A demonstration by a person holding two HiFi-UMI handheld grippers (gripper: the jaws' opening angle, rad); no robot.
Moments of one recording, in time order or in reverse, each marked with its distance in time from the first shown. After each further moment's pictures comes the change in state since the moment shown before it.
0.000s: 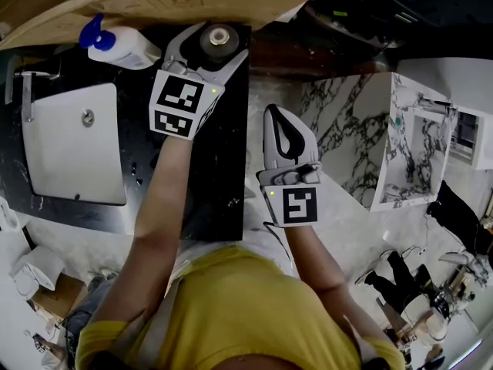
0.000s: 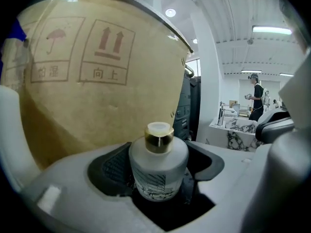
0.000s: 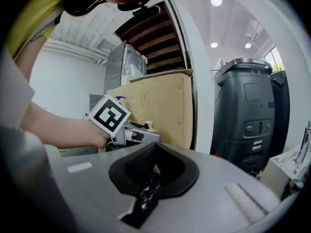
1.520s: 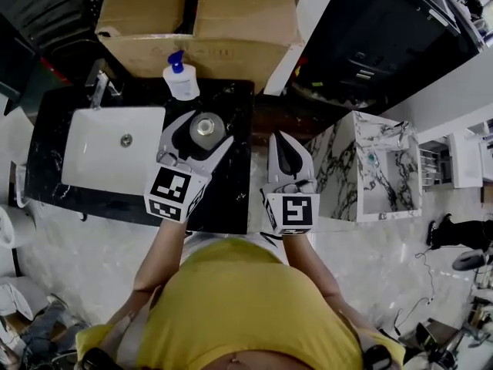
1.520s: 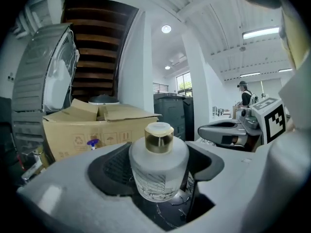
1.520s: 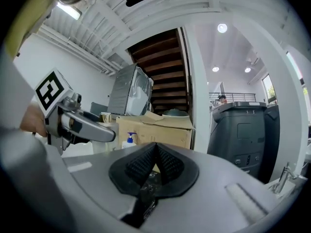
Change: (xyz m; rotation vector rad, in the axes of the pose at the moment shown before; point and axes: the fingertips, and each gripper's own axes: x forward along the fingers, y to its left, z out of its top) left arm -0.253 -0.095 0.102 0.027 -0.134 0.082; right arm -0.114 0.050 0.118 -0.159 -0.177 -0.049
